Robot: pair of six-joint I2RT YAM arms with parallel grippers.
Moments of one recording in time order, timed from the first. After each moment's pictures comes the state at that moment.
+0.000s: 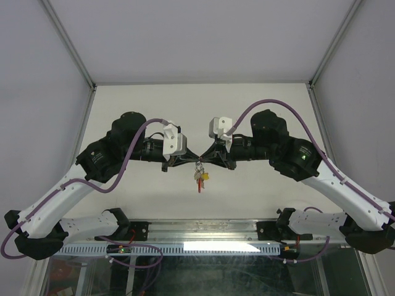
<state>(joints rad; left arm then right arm) -0.87 1.03 1.32 -0.59 0.63 0.39 0.97 1.08 1.37 -0.63 -0.49 -0.26</state>
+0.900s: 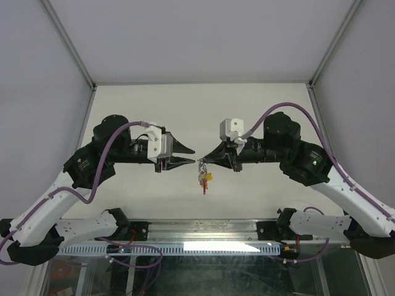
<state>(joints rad) -0.87 0.95 1.32 -0.52 0.64 0.36 0.97 1.02 1.35 -0.59 -0.53 -0.25</state>
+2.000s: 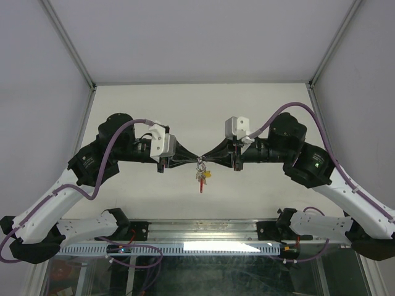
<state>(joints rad) -0.87 0.98 1.31 -0.50 0.70 0.34 0.97 0.99 1.33 -0.49 -0.55 -0.21</state>
